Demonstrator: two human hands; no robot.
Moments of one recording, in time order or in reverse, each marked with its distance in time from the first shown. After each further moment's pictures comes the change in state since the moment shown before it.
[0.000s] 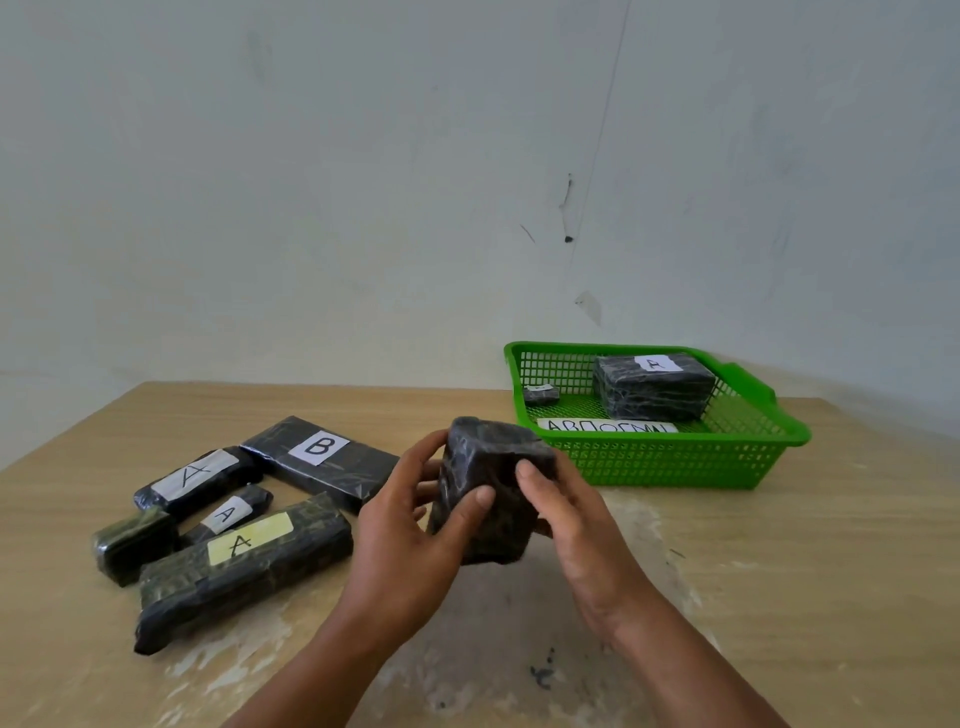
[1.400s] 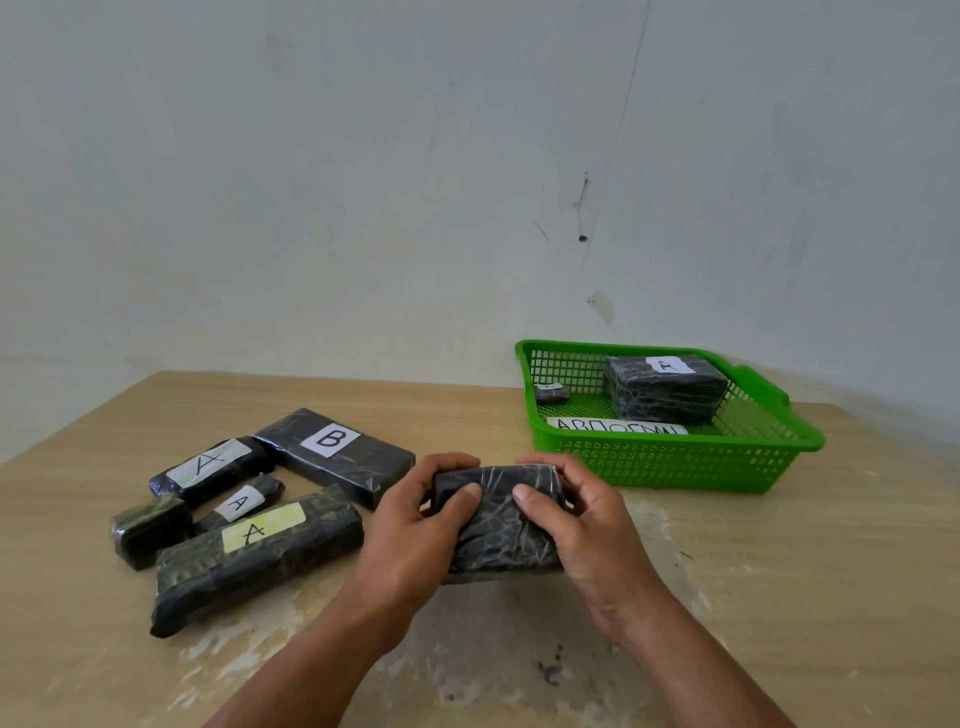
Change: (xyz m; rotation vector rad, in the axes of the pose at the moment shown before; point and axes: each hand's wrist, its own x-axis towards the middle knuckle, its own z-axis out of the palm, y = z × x) left_hand 0.004 0.007 -0.002 -0.320 -0.055 -0.351; right_hand 0.002 0.009 -0.005 -0.040 0.081 0.049
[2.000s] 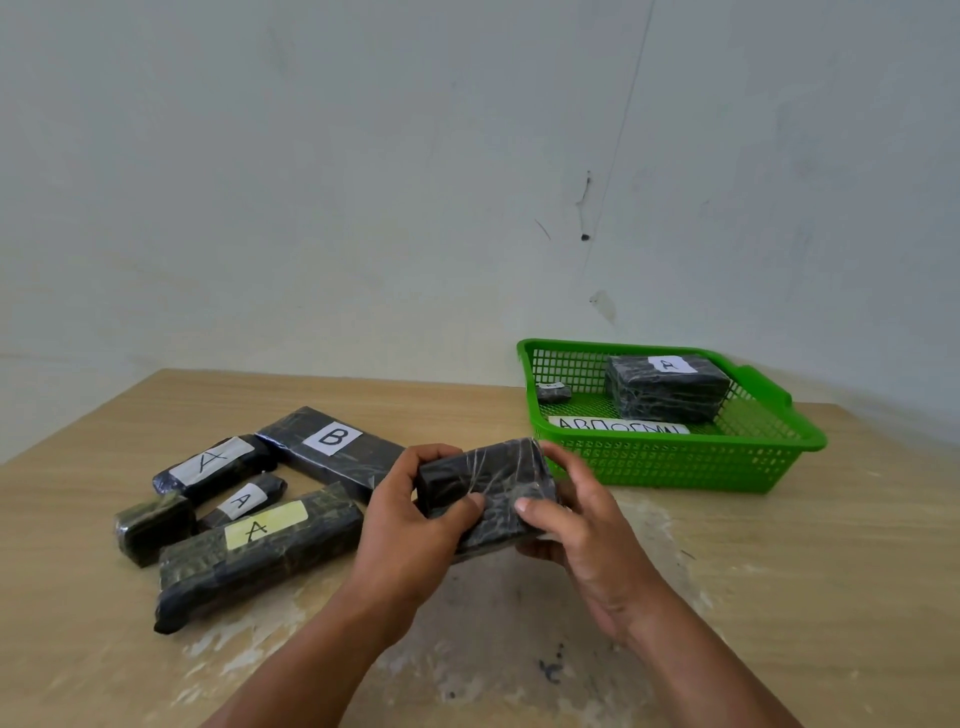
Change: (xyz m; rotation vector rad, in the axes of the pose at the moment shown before) left_hand 0.003 -0.004 -0.002 0.024 0.070 0.053; right_hand 0.001 0.003 -0.002 -0.020 -0.084 0.074
